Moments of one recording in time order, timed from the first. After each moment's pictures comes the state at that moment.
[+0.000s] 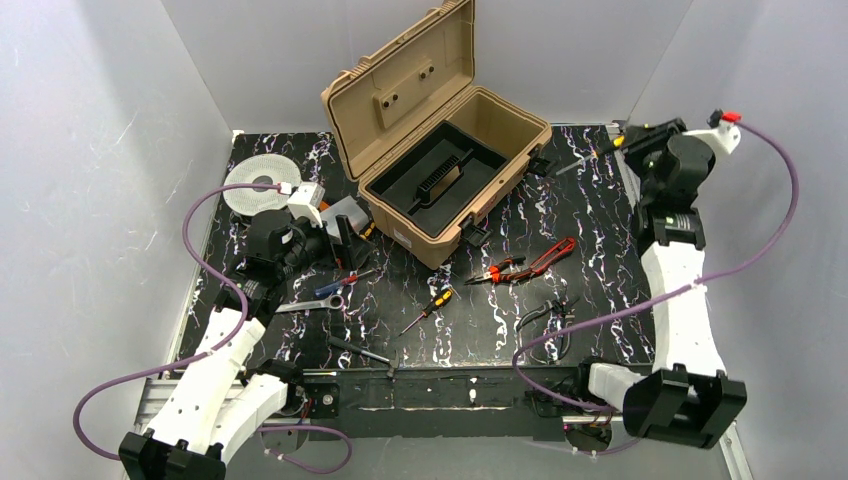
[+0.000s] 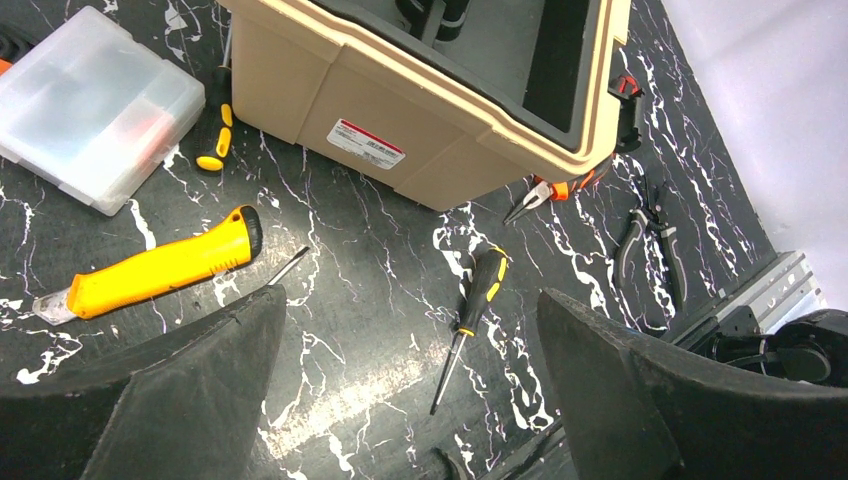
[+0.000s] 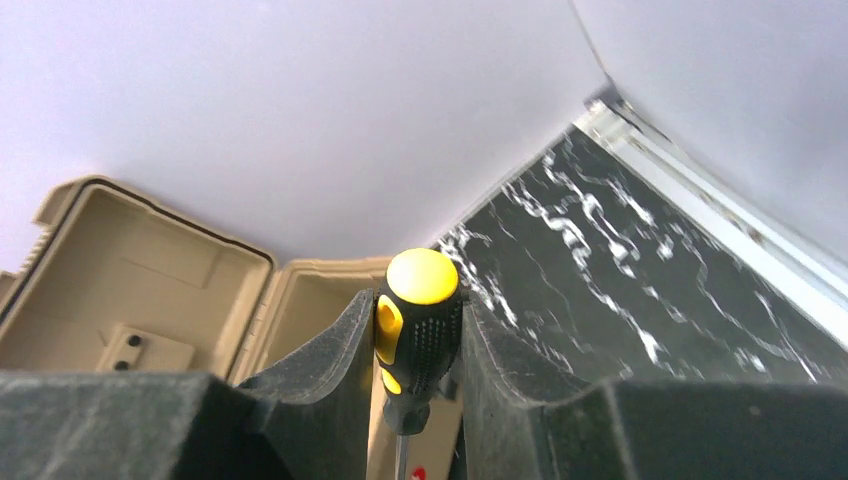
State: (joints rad) left arm -0.29 0.81 0.80 -0.43 0.33 -0.32; right arm -0.13 1.08 1.10 -0.12 0.15 0.70
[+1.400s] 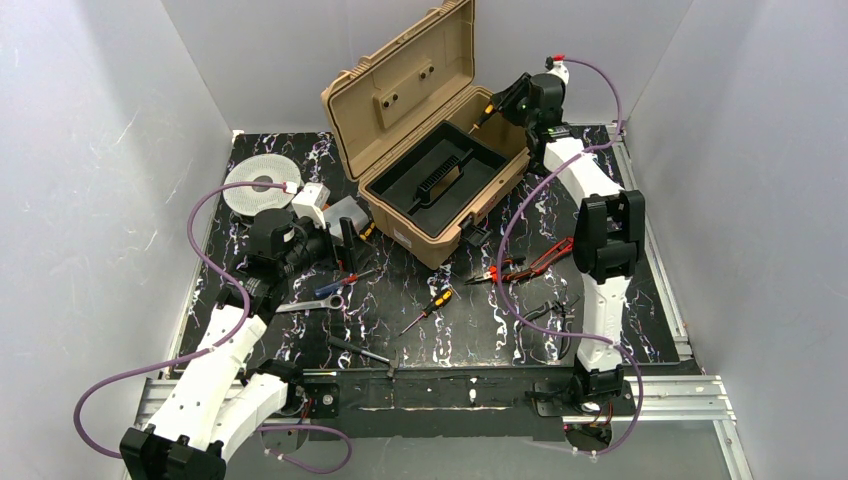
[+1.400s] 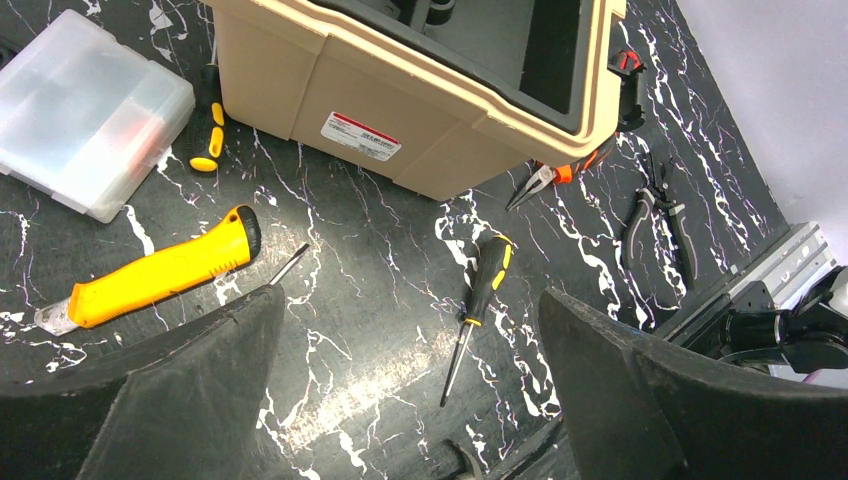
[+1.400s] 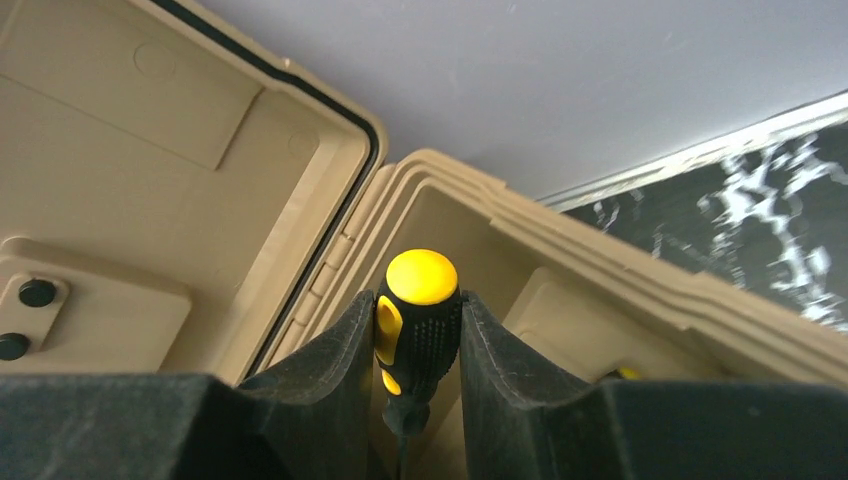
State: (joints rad) left arm -0.29 0.83 0.80 -0.43 0.37 -0.27; right arm 0.22 2.15 1.90 0.04 0.00 0.70
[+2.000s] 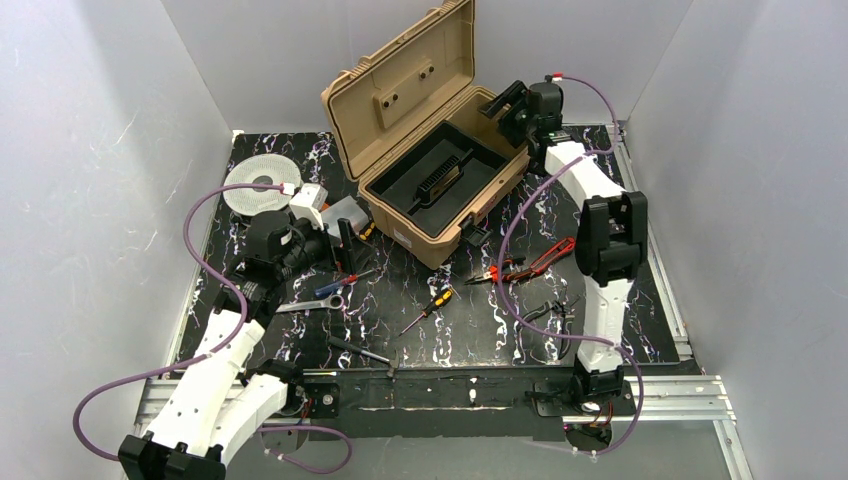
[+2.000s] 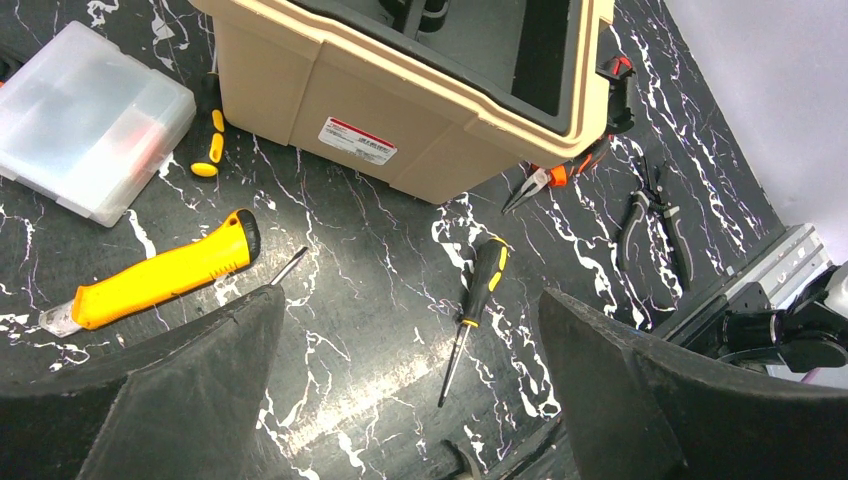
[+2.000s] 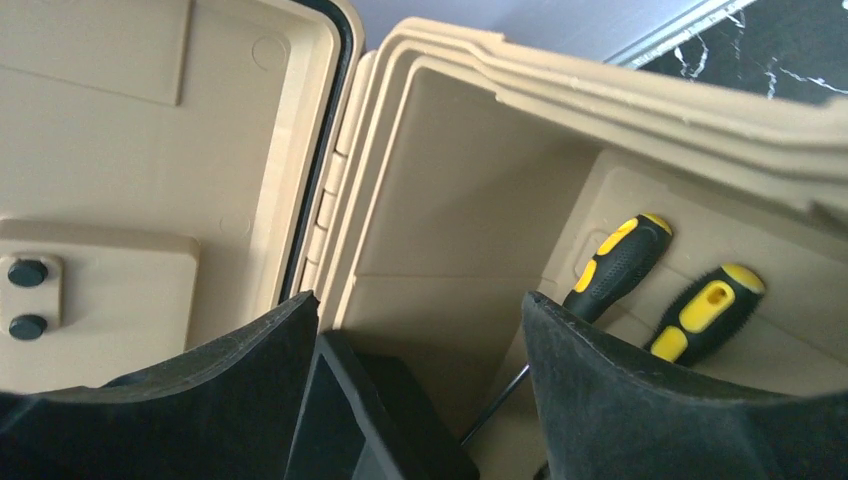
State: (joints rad) left arm -0.29 0.80 0.80 -0.44 0.37 -0.27; right arm 0.22 2.17 1.87 -0.05 -0.15 0.95
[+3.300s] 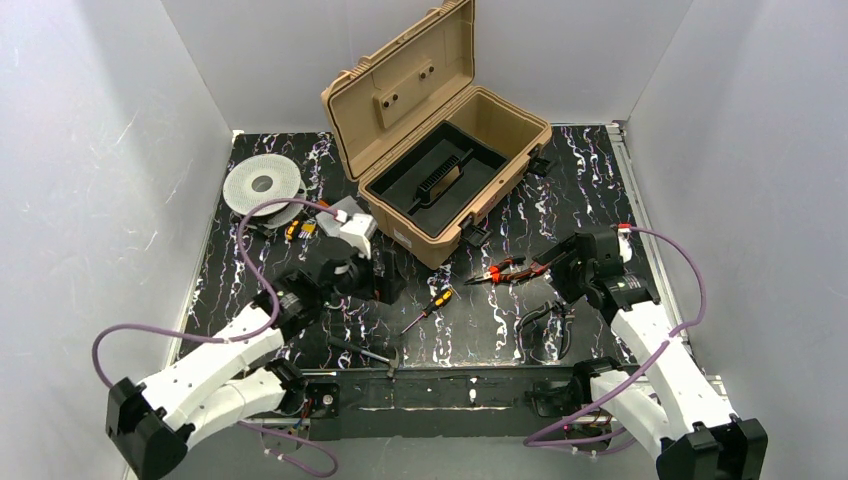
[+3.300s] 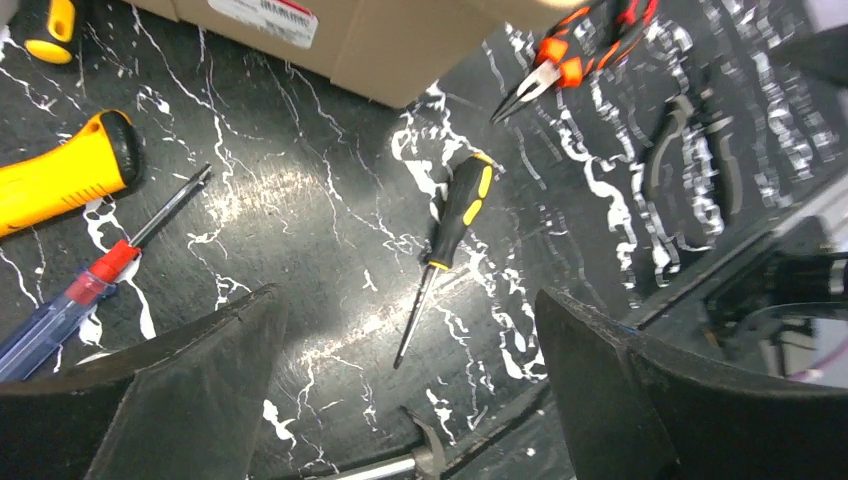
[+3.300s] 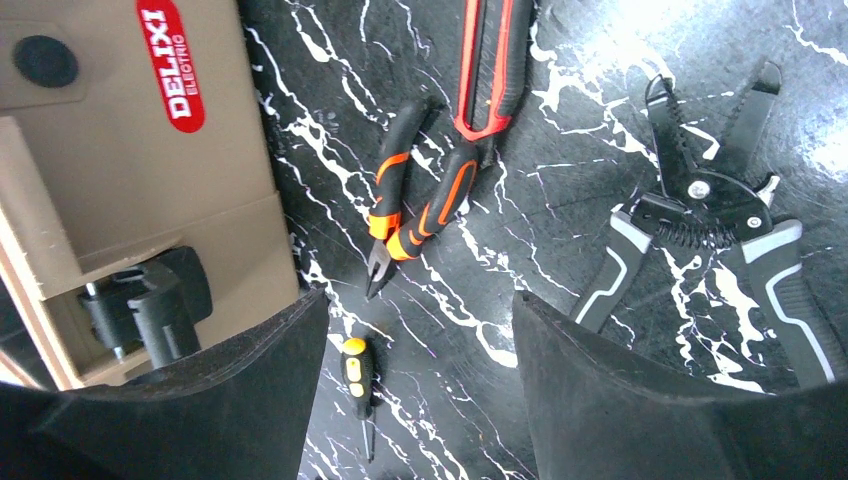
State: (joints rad) left arm -0.71 0.87 0.70 -0.40 0.01 -0.44; right arm 0.26 0.84 0.67 -0.67 0.09 1.13
